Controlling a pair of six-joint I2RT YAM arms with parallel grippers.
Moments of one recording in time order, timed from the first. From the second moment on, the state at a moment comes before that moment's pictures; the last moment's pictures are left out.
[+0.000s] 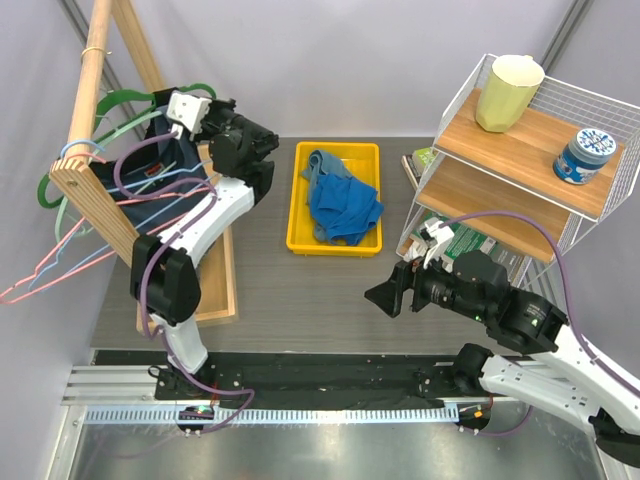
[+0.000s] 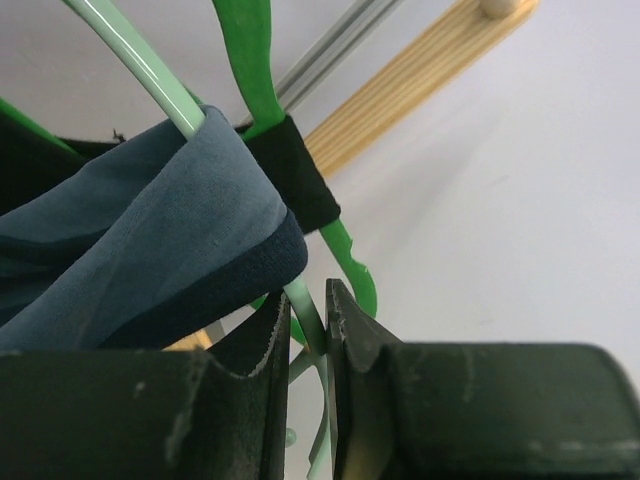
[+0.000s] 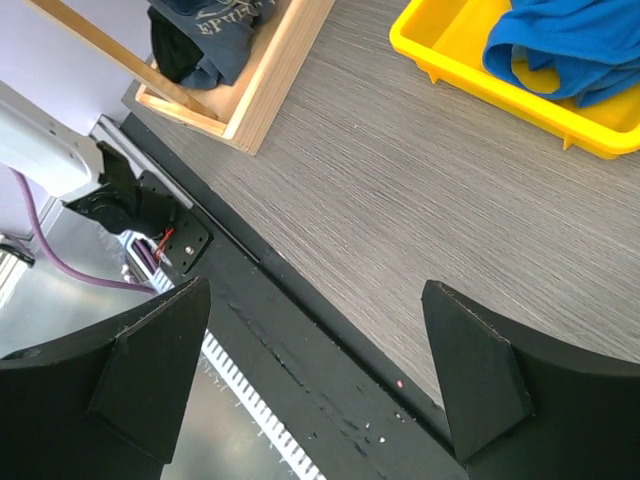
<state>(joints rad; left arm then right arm) -0.49 1.80 1.62 1.24 -1.45 0.23 0.91 0.63 0.88 -0.63 0.00 0.51</state>
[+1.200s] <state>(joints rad) -1.07 1.93 1.80 1.31 -1.52 0.45 0.91 0.33 0.87 -0.74 -0.01 0.55</state>
